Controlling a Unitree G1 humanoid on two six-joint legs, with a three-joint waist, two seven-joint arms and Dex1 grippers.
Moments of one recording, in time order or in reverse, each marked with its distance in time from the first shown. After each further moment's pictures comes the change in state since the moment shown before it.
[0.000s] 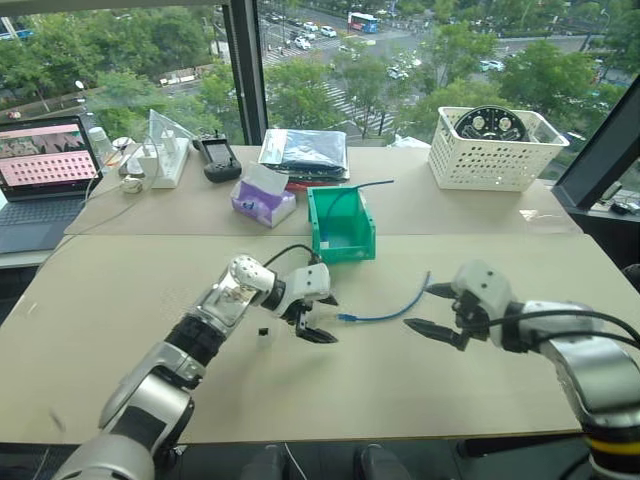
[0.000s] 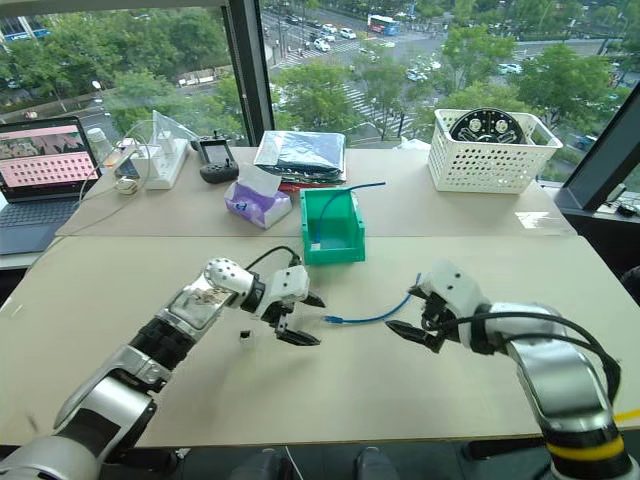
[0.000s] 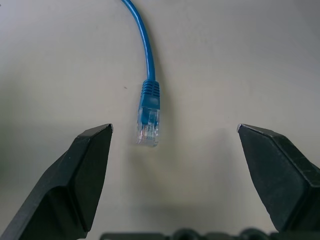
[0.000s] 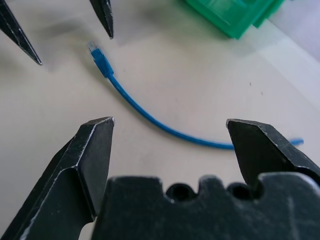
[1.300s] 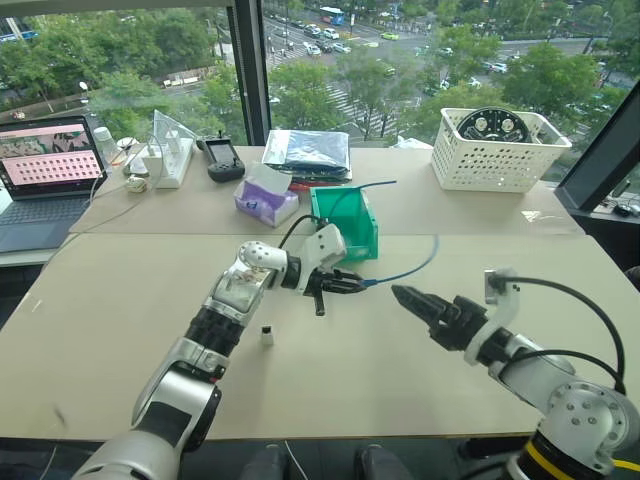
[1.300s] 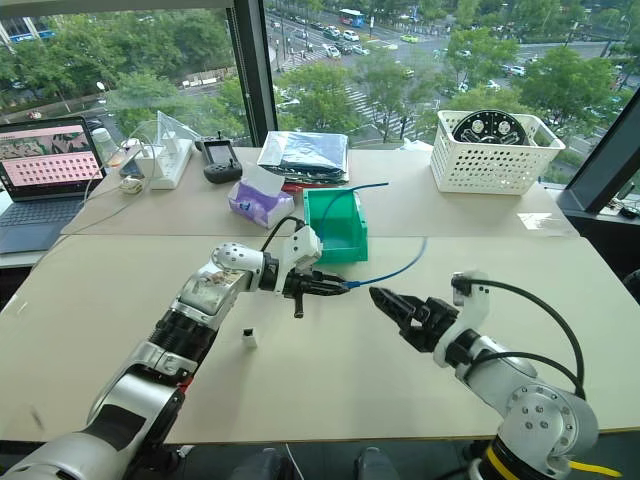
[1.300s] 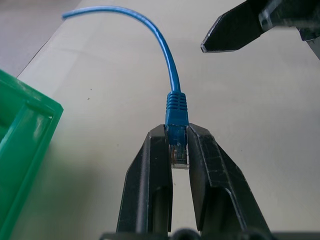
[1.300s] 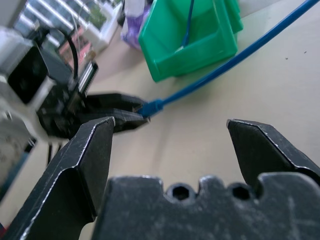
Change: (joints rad) left arm 0.003 -0.106 0.194 -0.171 -0.053 0.199 0.136; right arm -0.239 0.784 -0.662 -0.068 0.689 0.657 -0.726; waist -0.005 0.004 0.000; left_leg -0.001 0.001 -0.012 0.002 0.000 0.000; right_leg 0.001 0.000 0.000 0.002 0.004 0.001
